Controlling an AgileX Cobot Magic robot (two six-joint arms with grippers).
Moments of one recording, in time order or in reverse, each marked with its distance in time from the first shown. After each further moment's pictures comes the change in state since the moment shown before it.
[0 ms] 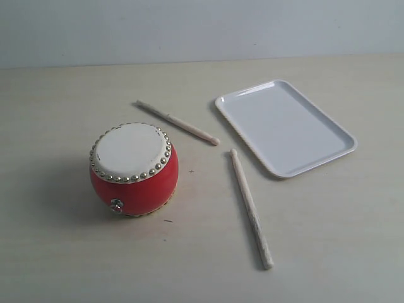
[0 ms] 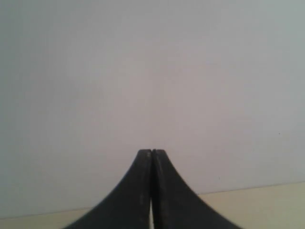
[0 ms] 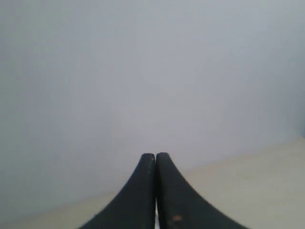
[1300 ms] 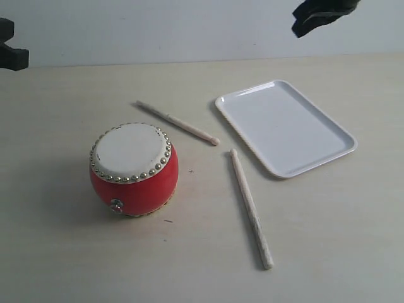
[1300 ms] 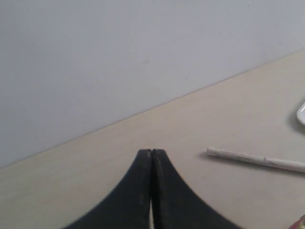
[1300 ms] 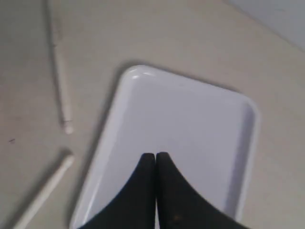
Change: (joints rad) left arm -0.104 0.356 0.000 0.194 -0.028 0.000; right arm 0.142 2.010 -1.849 0.407 1.173 -1.009
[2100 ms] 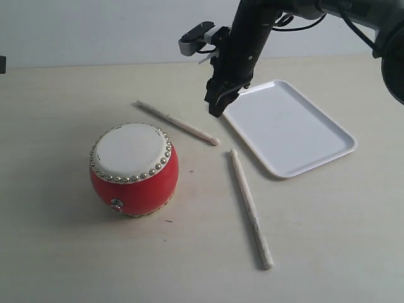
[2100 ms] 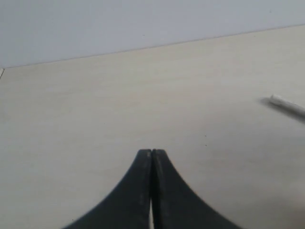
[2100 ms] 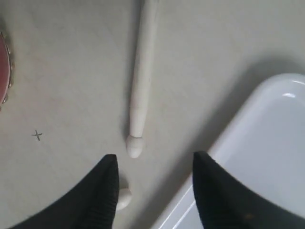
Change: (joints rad) left arm -0.017 0.008 -0.068 -0.115 0.431 -0.066; right arm 0.306 0.354 -0.228 -0.198 0.114 0.087
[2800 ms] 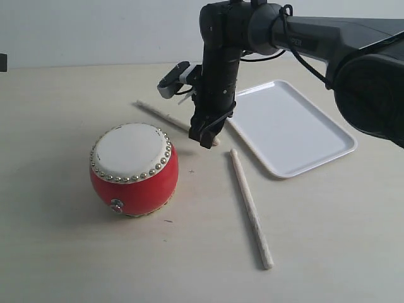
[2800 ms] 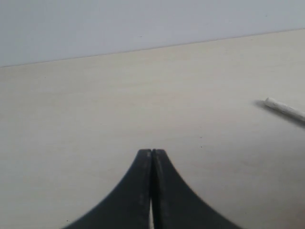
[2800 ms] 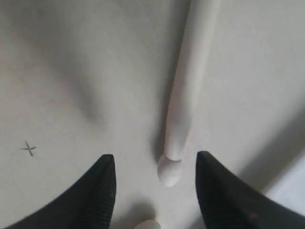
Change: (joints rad) left arm 0.000 0.000 0.000 -0.019 -0.010 0.000; right arm 0.109 0.093 -0.002 -0.150 0.000 0.106
